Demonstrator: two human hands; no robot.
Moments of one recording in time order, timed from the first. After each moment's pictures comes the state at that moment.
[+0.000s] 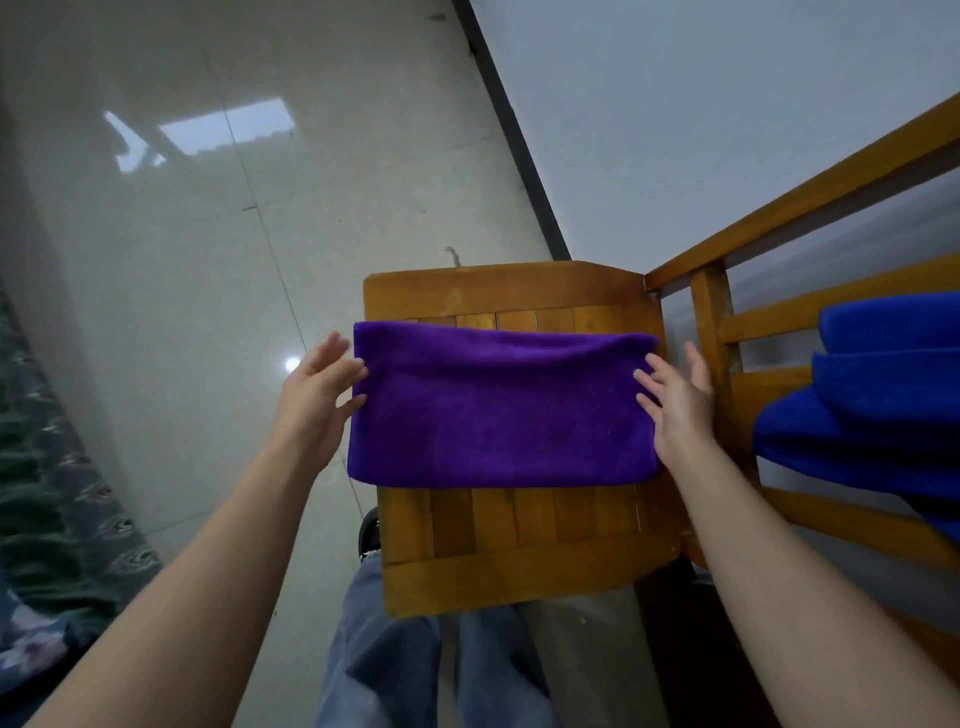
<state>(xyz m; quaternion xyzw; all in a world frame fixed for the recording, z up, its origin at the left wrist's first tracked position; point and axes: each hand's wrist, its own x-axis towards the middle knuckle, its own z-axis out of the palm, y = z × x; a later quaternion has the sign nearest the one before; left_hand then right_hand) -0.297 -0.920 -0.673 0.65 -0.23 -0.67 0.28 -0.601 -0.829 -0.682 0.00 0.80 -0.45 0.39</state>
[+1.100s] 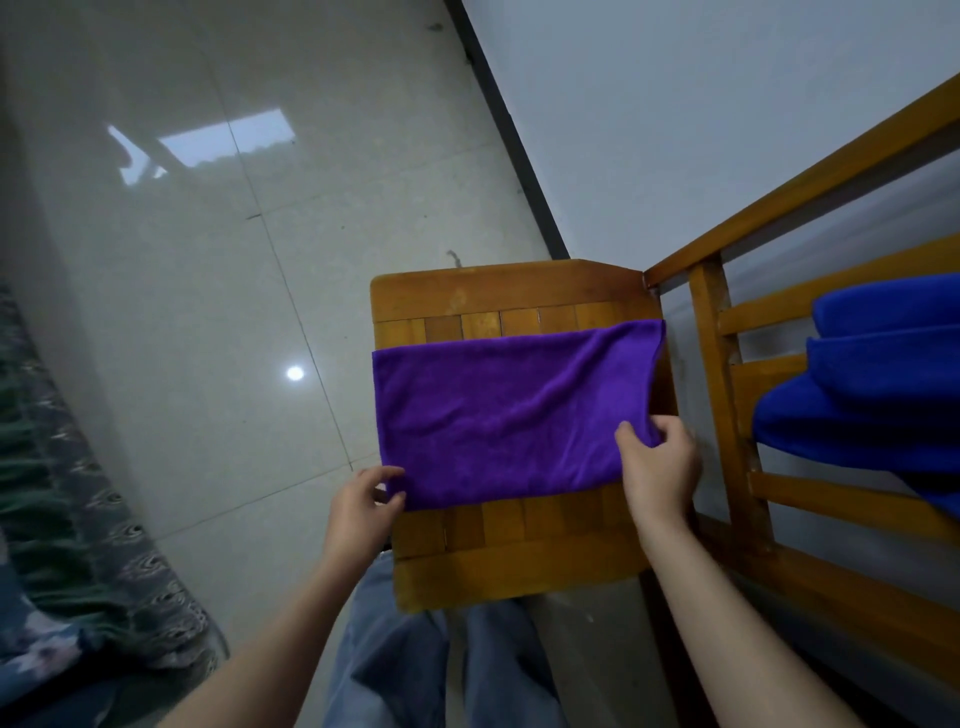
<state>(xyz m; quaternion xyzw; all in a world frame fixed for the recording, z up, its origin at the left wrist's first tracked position) -0.283 -0.812 -0.704 0.69 -0.52 -0.50 0.03 -0.541 -0.778 -0.659 -0.15 0.92 -0.27 0.25</state>
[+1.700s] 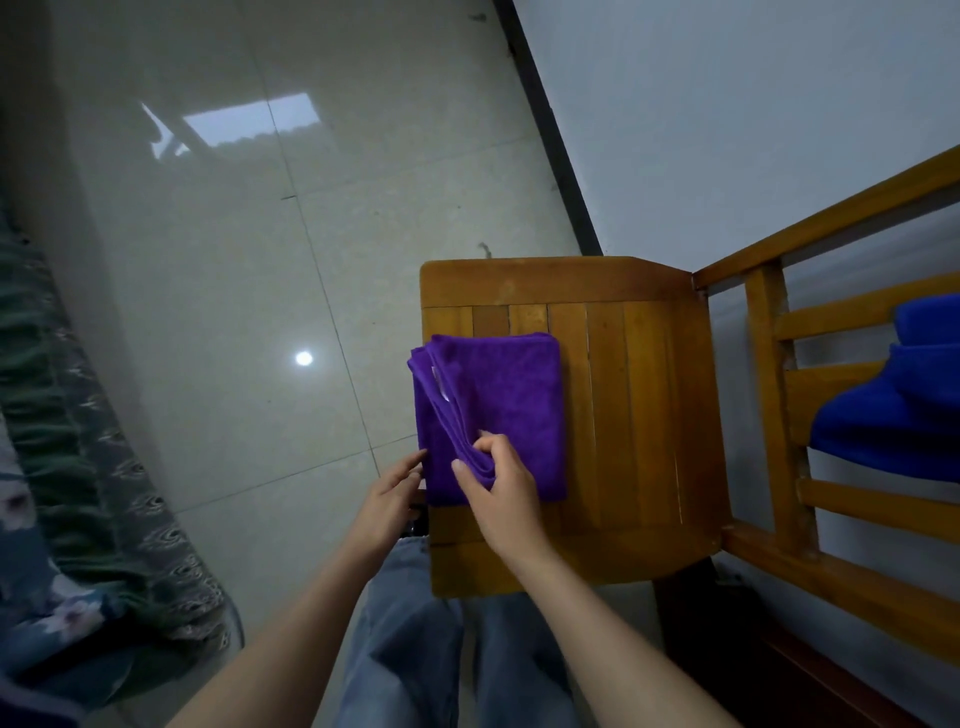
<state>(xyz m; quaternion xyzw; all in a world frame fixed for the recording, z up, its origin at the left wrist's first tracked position) -0.256 -0.813 -0.696 0.65 -0.33 -0.68 0.08 -0.386 -0.785 -0.681 -0.39 0.74 -0.24 0.50</state>
